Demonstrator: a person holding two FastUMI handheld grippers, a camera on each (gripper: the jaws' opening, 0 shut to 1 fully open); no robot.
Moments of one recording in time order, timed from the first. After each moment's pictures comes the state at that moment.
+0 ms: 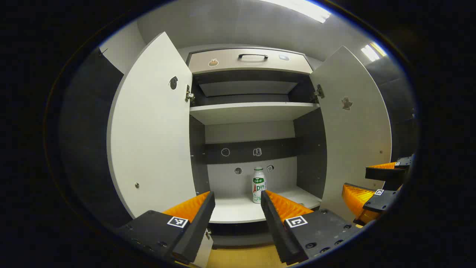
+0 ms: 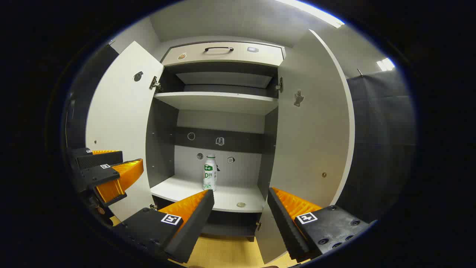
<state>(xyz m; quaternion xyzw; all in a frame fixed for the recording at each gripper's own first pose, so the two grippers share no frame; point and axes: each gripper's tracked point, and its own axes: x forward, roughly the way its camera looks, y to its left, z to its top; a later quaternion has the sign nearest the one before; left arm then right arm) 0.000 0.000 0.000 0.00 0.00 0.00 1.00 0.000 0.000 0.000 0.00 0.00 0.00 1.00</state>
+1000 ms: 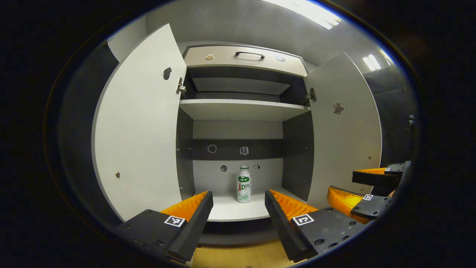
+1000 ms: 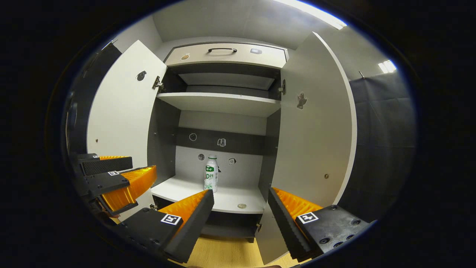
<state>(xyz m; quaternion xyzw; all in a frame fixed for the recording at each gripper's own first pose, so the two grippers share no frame) 0.008 -0.016 -0.010 -0.03 0.01 -0.04 1.00 0.002 0.008 -0.001 0.00 0.00 0.01 1.00</state>
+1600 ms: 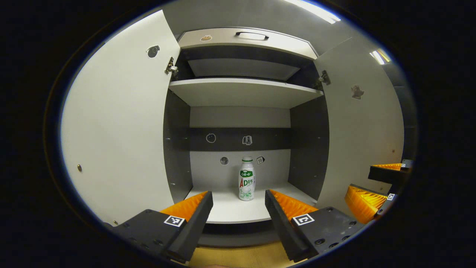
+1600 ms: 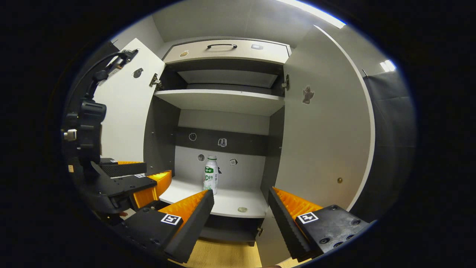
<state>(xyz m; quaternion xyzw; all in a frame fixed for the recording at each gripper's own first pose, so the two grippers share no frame) 0.085 -0.034 -0.037 -0.04 0.05 -0.04 1.00 0.040 0.006 -0.005 0.00 -0.01 0.03 1.00</state>
